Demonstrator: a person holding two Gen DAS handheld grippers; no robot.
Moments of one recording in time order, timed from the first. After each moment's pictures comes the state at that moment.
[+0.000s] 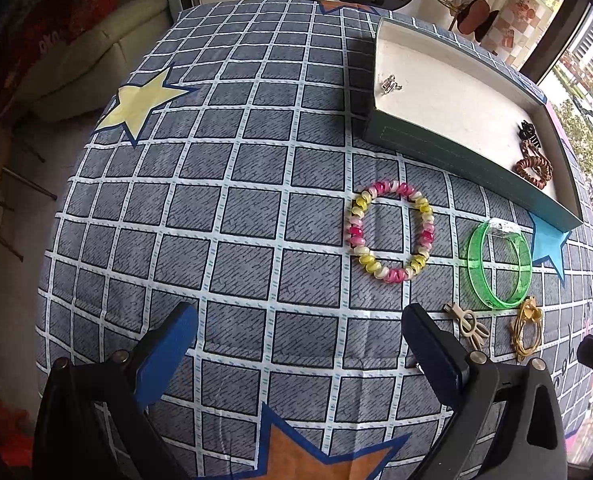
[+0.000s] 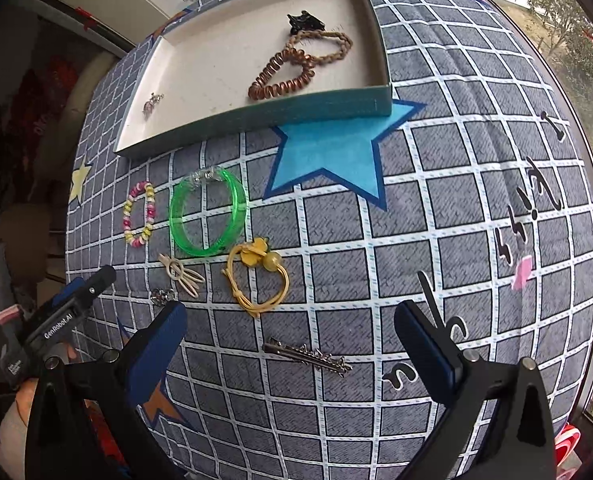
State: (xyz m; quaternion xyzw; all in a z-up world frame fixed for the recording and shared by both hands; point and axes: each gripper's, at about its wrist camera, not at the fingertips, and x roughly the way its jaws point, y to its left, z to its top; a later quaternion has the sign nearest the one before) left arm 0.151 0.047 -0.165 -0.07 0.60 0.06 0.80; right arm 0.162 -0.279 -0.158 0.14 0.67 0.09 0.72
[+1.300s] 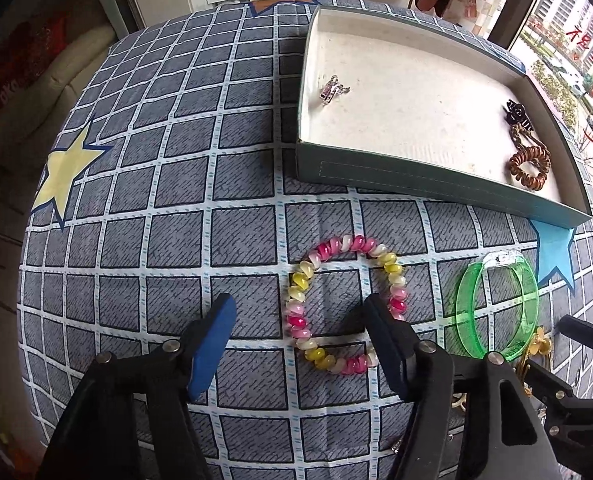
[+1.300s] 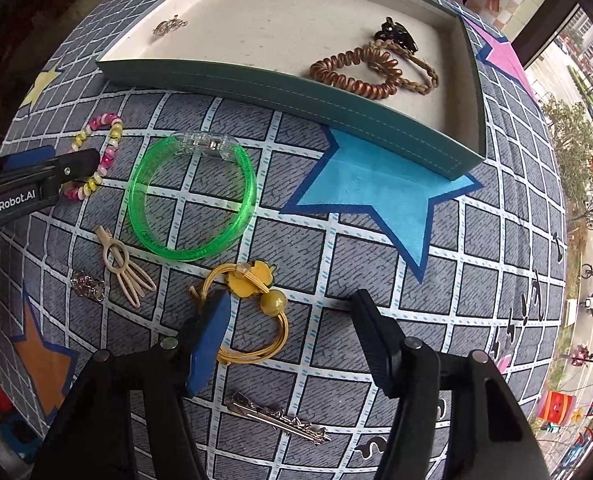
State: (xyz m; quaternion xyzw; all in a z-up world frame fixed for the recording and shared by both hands) left arm 0.221 0.010 -0.191 -0.01 0.59 -0.01 0.80; right arm 0.195 -0.174 -0.198 -0.10 0.65 0.10 0.74
